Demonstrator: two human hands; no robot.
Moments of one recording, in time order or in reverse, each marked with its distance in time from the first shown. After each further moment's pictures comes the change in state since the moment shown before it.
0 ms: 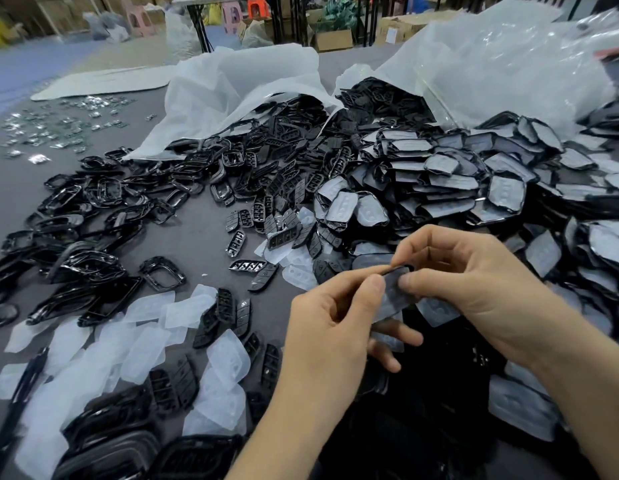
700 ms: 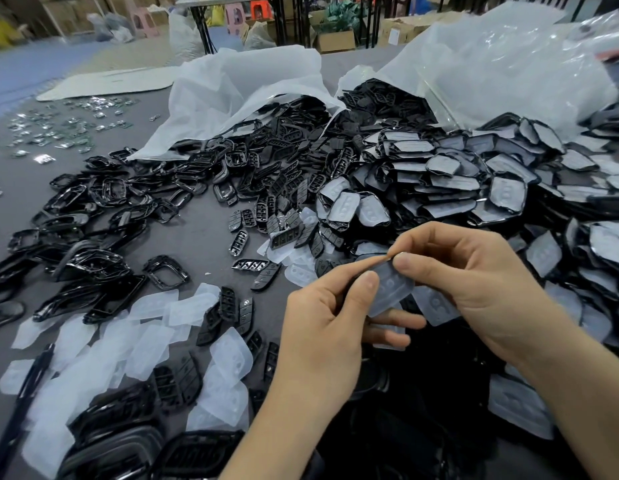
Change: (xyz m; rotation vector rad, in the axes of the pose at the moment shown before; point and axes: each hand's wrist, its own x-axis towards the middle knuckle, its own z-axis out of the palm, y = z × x) left_hand 0.001 0.002 -0.001 0.038 -0.007 0.073; right_hand 0.003 0.008 0.004 0.120 0.043 -0.124
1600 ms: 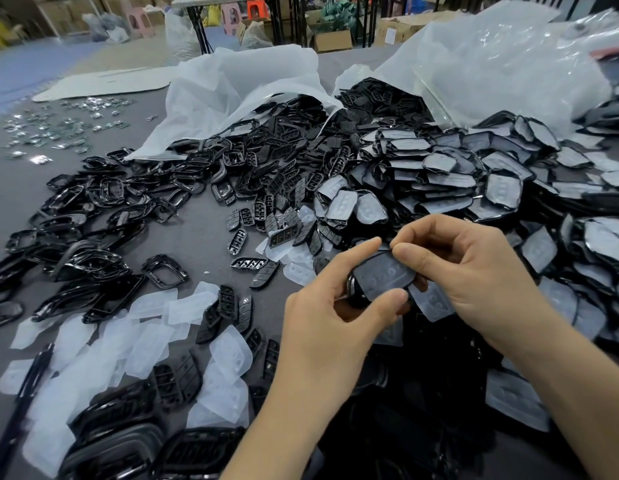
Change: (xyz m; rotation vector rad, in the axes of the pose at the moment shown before) left_hand 0.002 -0.008 -0.007 0.270 0.003 0.058; right_hand 0.003 0.008 -0.003 -0.152 0.070 -0.105
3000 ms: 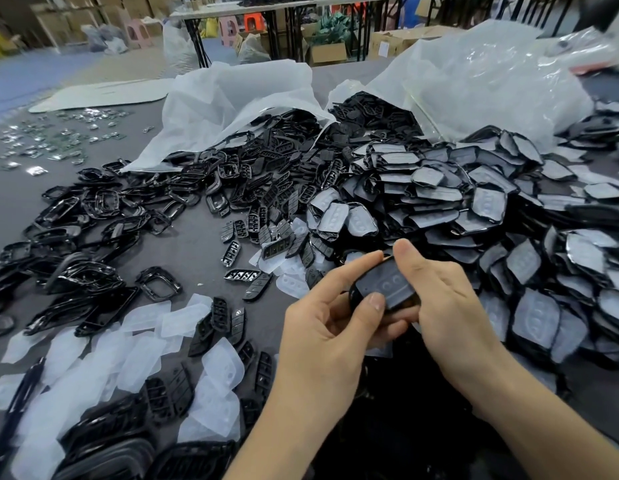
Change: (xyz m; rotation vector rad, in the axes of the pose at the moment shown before) left_hand -0.004 0.009 0.008 -0.263 -0.008 -0.006; right_hand -0.016 -0.009 0.029 0.227 0.130 0.225
